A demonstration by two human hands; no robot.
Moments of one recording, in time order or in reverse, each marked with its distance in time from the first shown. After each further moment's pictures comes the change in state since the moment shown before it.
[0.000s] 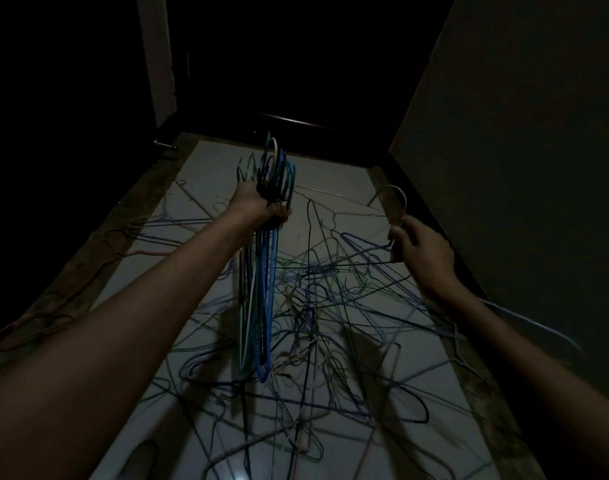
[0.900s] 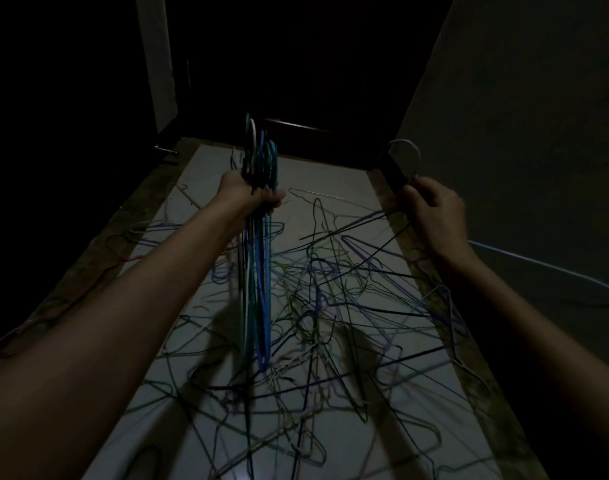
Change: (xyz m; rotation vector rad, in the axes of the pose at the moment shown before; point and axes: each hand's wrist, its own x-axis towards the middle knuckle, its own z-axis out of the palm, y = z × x) left_hand 0.002 0.018 -0.016 -0.100 0.042 0.020; right_hand 0.023 -0.039 -0.031 0.339 0.138 -0.040
